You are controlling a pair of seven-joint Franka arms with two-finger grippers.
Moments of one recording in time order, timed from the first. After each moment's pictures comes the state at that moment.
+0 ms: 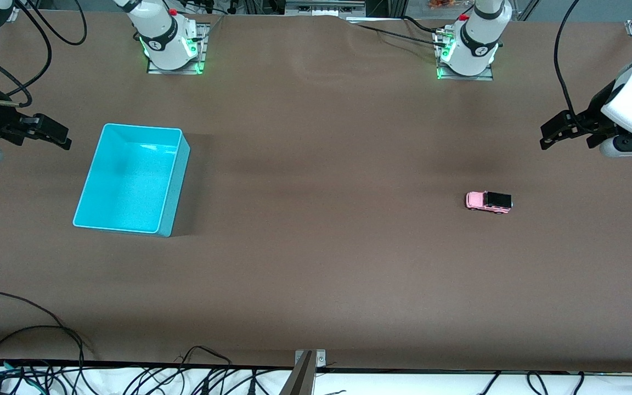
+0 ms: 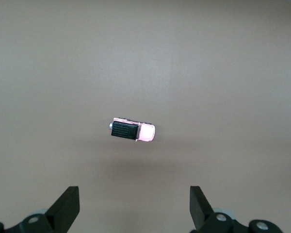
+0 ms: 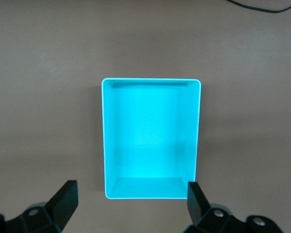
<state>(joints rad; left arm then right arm) 0.03 -0.02 -0.09 -1.68 -0.01 1.65 -0.11 -0.14 0.07 0.17 -1.56 -0.03 1.59 0.11</state>
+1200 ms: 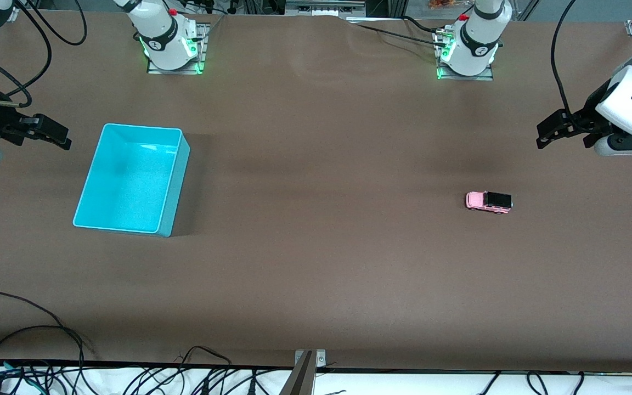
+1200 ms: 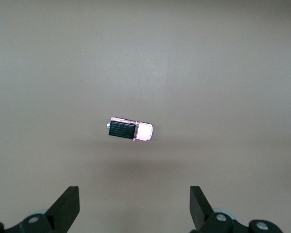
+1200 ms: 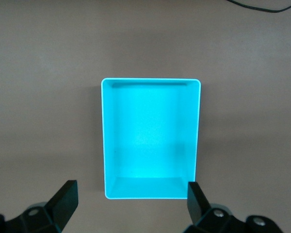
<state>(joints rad) 0.03 -0.02 -0.10 -1.68 -0.01 1.65 -0.11 -0.14 0.07 0.17 -1.56 -0.03 1.59 0.11</state>
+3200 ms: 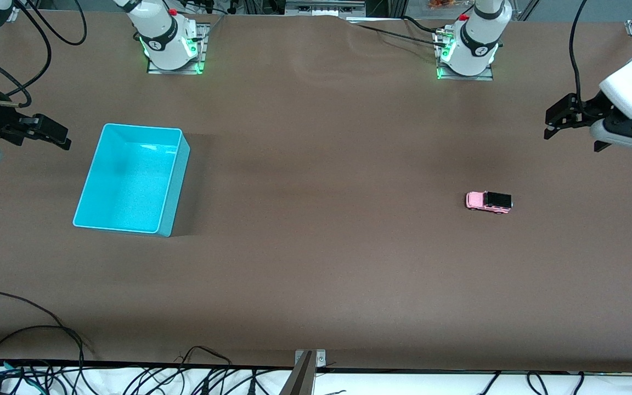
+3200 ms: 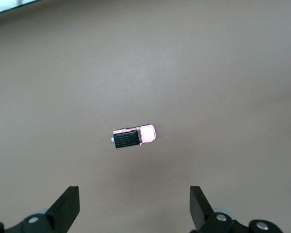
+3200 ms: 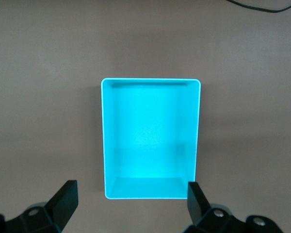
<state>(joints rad) 0.03 0.01 -0.09 -1.62 -0.01 1.62 0.28 -0.14 0.07 0.17 -1.56 -0.03 1.59 0.11</state>
